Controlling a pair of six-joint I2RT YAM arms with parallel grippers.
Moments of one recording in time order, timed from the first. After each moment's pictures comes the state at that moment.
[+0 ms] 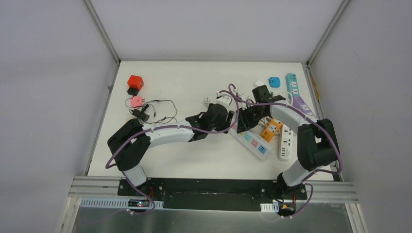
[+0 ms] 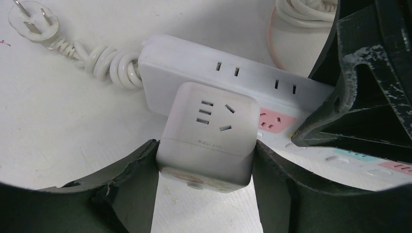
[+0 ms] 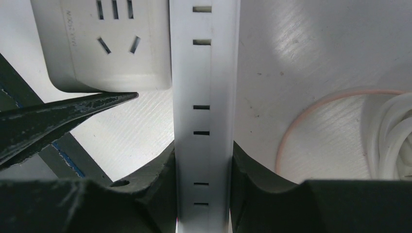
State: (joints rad) left arm -0.99 1.69 1.05 0.10 -0.28 -0.12; right arm 0.35 1.61 1.04 -0.68 -0.56 -0.25
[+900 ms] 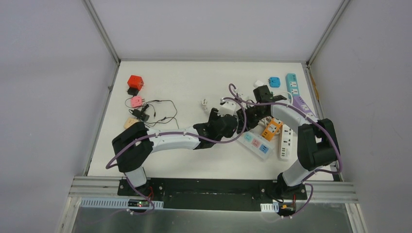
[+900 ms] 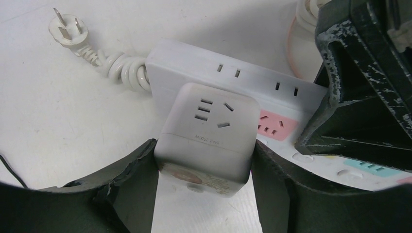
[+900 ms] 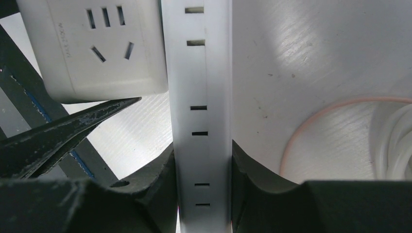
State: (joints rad) left arm -1.13 1.72 1.09 0.05 -0.61 -0.13; right arm 0.33 1.61 1.05 -0.69 -0.61 -0.31
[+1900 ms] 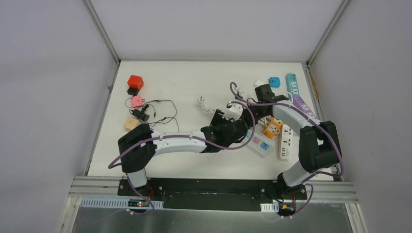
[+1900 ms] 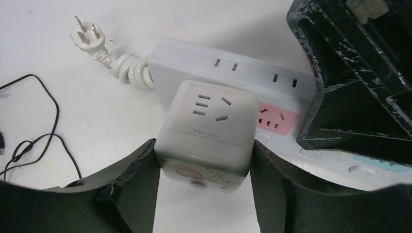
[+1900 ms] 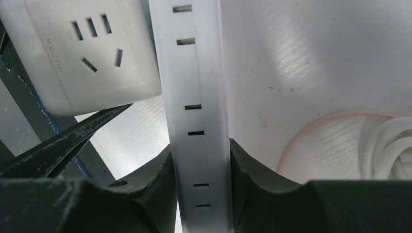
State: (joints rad) left arm -1.22 1.76 1.20 -0.08 -0.83 -0.13; right arm 0.32 1.58 1.05 -0.67 -0.66 -0.34
